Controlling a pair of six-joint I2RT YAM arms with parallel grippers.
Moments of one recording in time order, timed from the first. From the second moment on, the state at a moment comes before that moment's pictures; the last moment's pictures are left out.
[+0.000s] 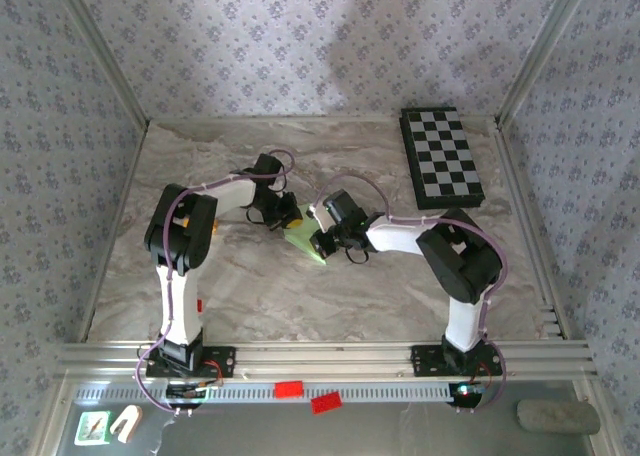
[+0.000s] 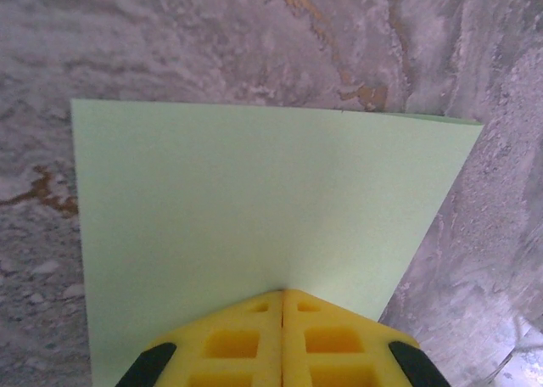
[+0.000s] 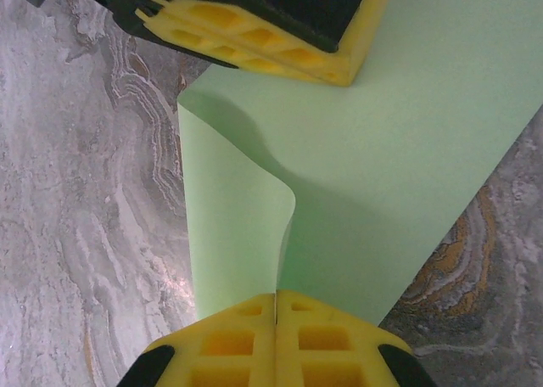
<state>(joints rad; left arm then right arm) -0.42 2.04 1.33 -0.53 0.50 -0.81 0.72 1.85 1.00 -0.05 -0.28 0.12</state>
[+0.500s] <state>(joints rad) -0.42 2.05 1.34 -0.54 0.50 -0.80 0.72 1.87 1.02 -0.06 -0.29 0.12</state>
